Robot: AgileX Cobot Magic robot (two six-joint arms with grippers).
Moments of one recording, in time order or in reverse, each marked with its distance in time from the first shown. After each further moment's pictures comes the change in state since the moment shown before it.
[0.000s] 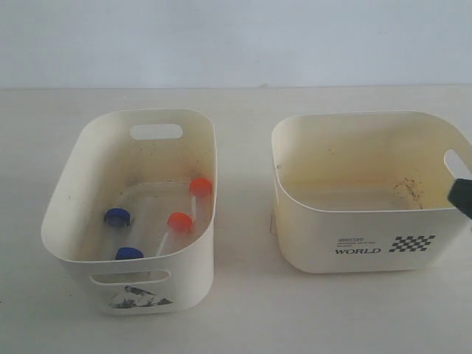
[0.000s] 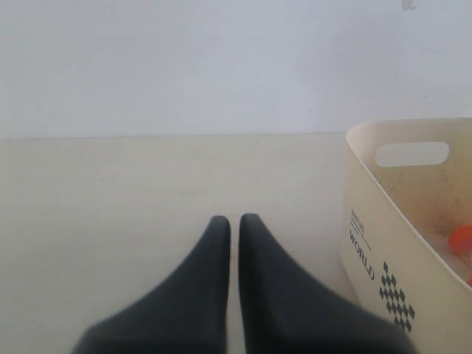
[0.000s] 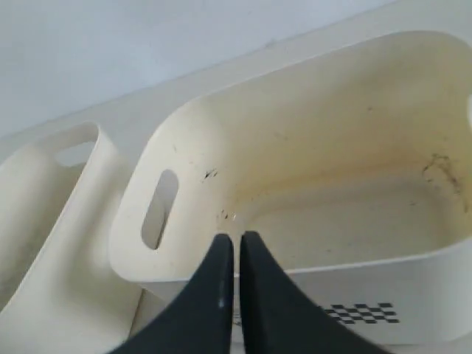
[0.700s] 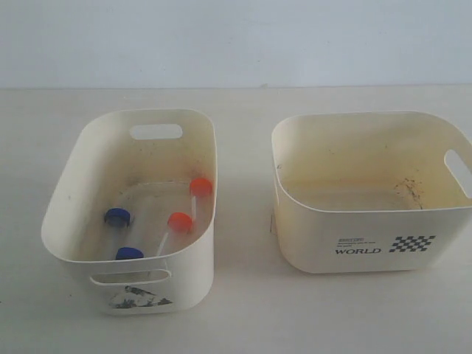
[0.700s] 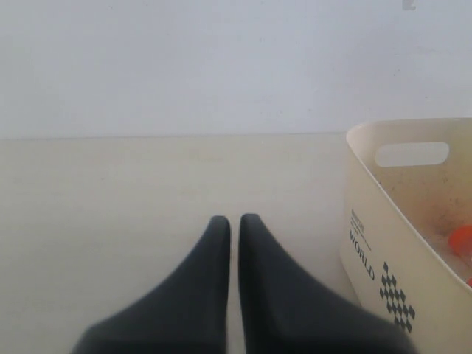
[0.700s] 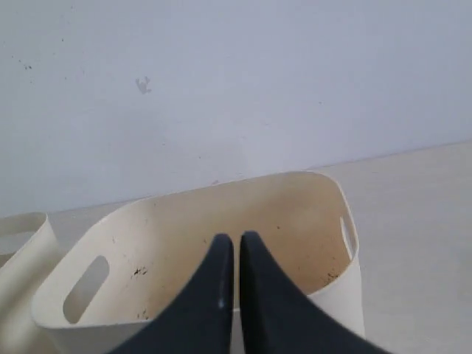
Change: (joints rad) left arm 0.000 0.000 0.000 0.000 0.000 0.000; right arm -0.216 -0.543 0.201 -0.013 0.008 -0.185
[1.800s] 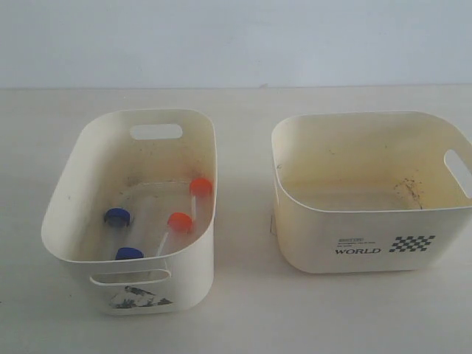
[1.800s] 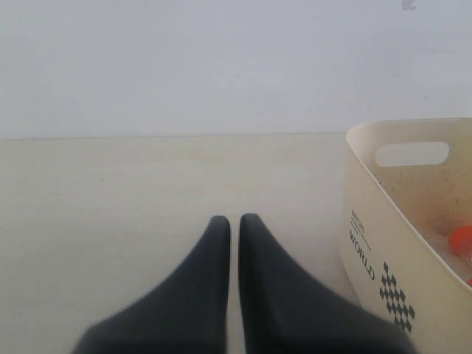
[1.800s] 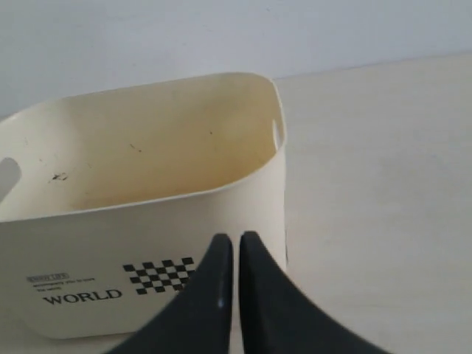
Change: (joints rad) left arm 0.000 0.000 0.000 0.000 0.000 0.000; right arm -0.002 -0.004 0.005 -0.880 0.183 0.793
